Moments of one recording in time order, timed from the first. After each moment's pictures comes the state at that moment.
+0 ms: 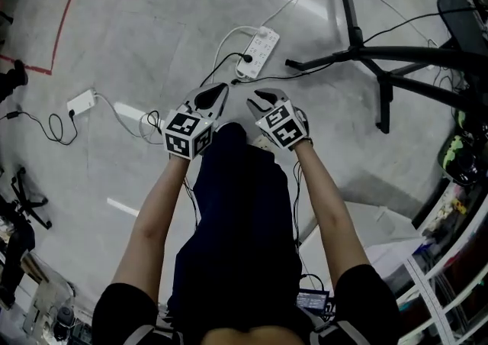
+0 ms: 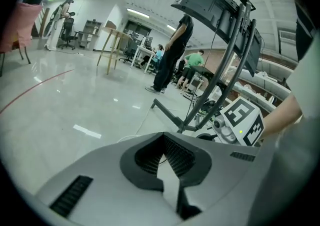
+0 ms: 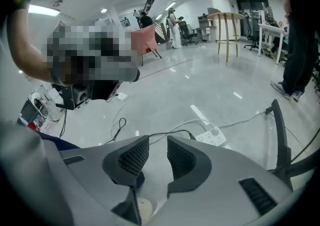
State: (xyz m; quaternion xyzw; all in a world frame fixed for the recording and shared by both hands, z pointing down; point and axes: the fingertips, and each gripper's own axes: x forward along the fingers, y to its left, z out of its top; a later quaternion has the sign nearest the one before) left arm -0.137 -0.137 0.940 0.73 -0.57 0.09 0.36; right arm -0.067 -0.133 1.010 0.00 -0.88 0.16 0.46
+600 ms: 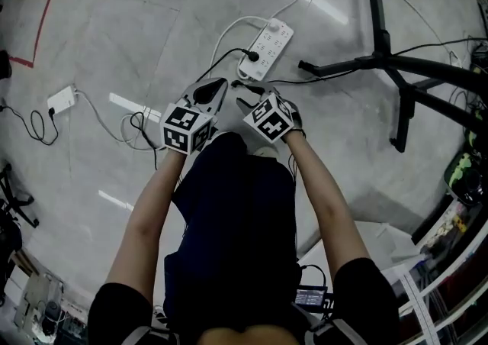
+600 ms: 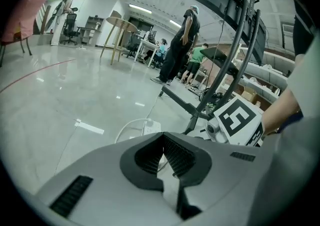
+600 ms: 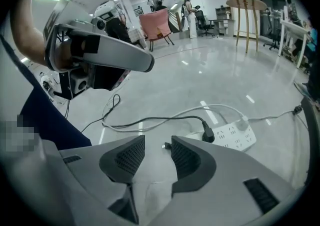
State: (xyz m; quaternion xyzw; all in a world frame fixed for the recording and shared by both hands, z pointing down) left arm -0.147 -0.143 1.094 0.72 -0.57 0.10 0.37; right arm -0.098 -0.120 1.171 -0.08 -0.86 0.11 0.49
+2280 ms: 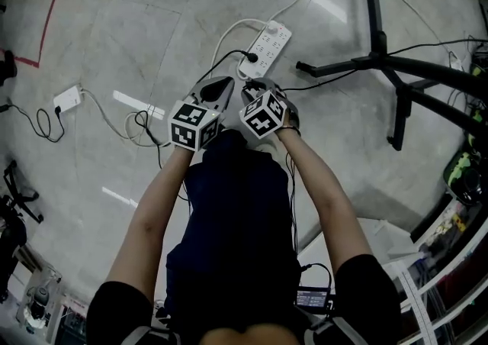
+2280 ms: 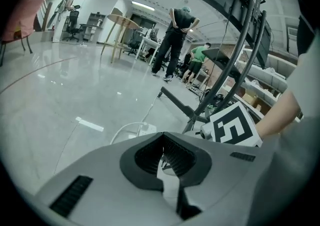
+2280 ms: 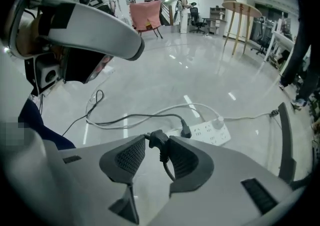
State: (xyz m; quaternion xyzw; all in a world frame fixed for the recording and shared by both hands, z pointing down) left arm -0.137 -0.163 1.071 0.71 -0.58 0.10 0.39; right arm -0.093 -0.152 1.167 0.00 -0.84 0.08 0.54
